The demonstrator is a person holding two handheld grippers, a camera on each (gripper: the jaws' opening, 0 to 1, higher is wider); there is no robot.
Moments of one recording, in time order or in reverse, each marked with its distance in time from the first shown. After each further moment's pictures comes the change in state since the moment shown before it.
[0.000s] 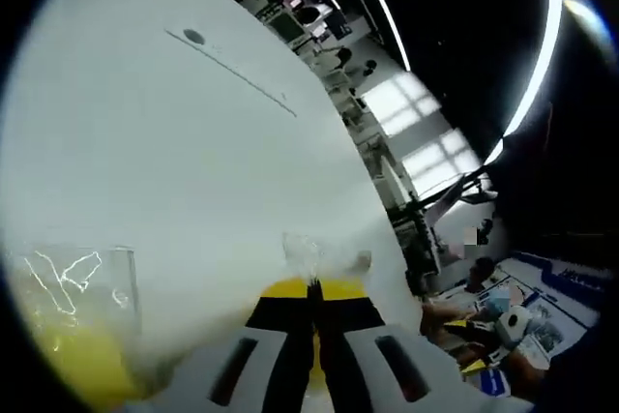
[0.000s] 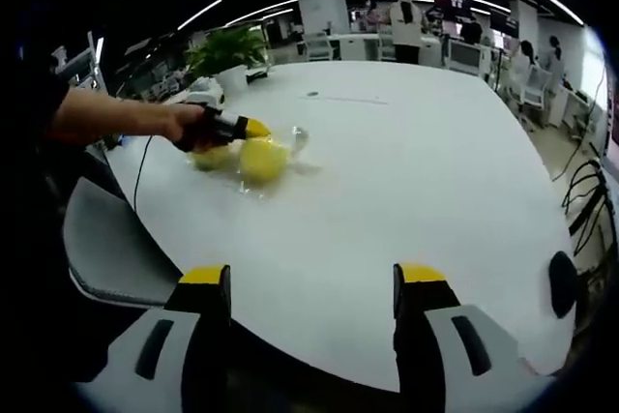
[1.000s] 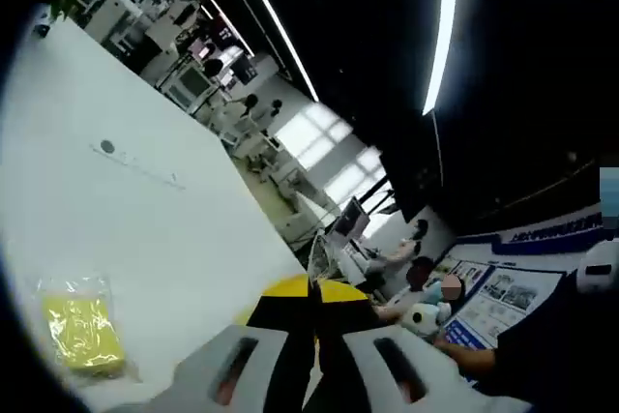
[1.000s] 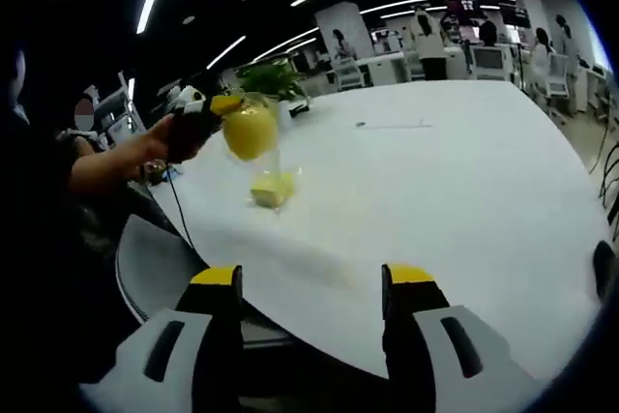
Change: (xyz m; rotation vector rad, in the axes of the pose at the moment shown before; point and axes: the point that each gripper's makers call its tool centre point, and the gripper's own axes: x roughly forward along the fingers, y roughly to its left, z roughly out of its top) left arm -0.152 -0.160 0.050 0.180 -0.210 -0.329; right arm -0.014 0.075 0.034 0.072 -0.150 0.202
